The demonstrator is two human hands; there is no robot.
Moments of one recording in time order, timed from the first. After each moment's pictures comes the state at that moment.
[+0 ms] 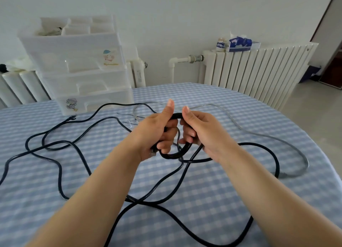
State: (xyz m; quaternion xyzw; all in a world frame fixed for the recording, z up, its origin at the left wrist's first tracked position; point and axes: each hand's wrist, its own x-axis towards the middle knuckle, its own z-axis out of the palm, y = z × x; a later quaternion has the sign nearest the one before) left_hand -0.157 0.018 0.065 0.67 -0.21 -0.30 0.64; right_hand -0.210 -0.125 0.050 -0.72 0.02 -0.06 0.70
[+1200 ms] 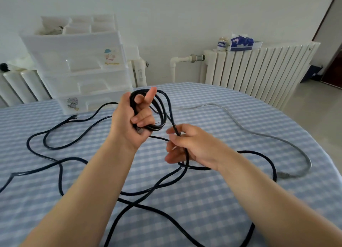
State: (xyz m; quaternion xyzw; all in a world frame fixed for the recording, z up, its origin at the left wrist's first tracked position) left_hand -0.125 0.039 0.070 0.32 -0.07 -0.24 0.91; right_hand -0.209 -0.109 0.035 -0.66 0.03 0.11 0.74
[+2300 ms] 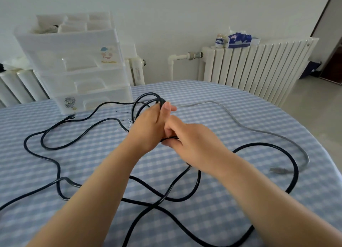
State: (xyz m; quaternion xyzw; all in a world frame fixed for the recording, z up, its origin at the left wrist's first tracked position) left_hand -0.151 0.019 0.054 0.84 -0.28 0.01 0.46; right_hand -0.230 -0.099 0.053 -0.96 -0.11 -0.14 0.23
